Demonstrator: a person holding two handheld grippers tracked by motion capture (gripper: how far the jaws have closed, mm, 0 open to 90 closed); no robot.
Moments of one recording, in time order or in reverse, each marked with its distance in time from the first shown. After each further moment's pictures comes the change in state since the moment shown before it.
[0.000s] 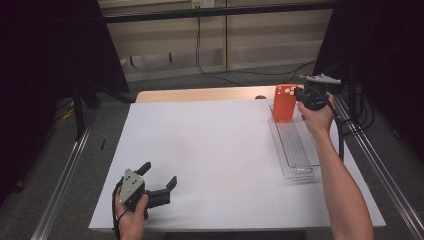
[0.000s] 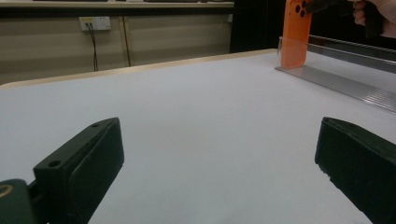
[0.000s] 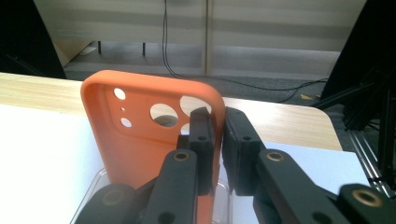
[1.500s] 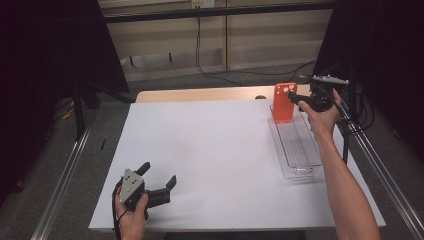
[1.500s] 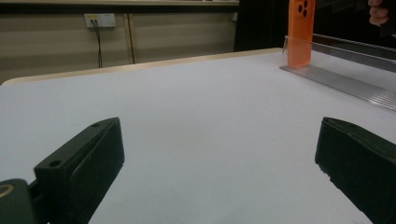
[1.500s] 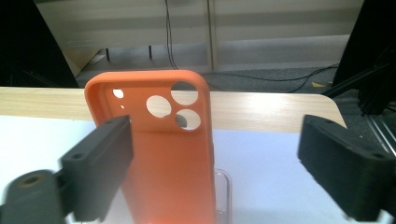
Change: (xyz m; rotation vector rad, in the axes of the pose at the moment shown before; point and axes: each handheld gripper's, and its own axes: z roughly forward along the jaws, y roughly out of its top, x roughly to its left) left arm 0.000 0.000 0.001 0.009 0.018 -0.012; right arm -0.010 -0.001 -0.008 0.012 0.030 0.096
